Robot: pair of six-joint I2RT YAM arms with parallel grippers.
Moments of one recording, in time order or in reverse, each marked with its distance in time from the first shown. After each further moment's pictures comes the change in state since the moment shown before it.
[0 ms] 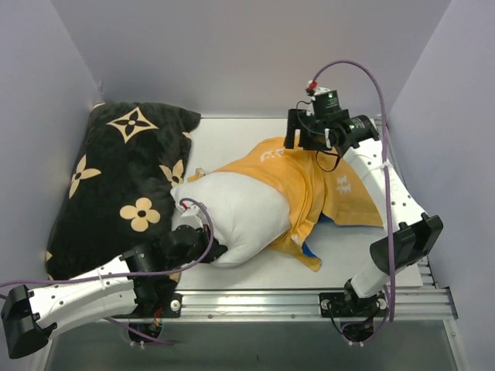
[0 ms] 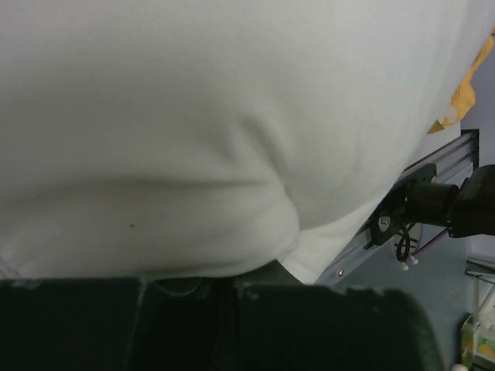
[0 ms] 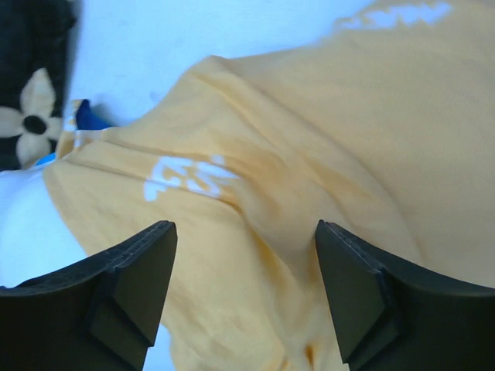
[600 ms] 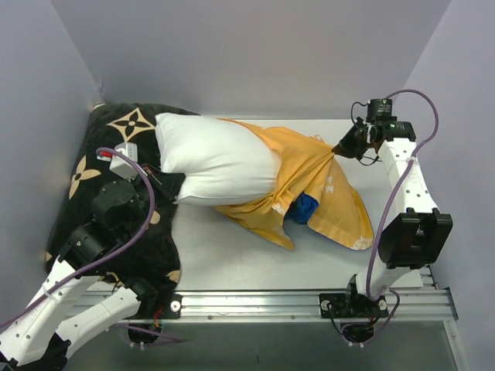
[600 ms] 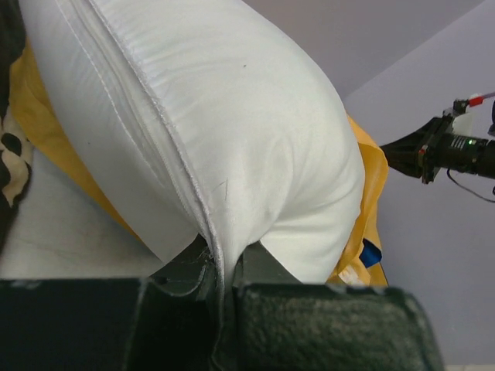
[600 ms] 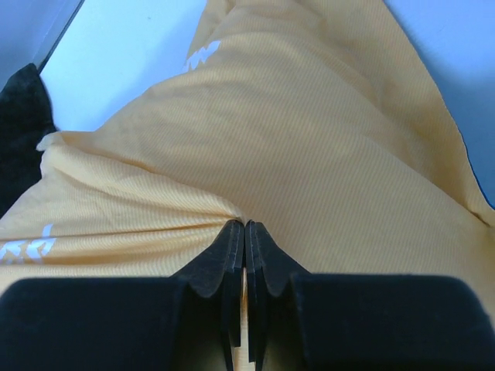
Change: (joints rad) left arm 0.343 -0.011 0.640 -0.229 -0.205 0.239; right arm -0.409 0.021 -0.153 0.033 -0.227 0.345
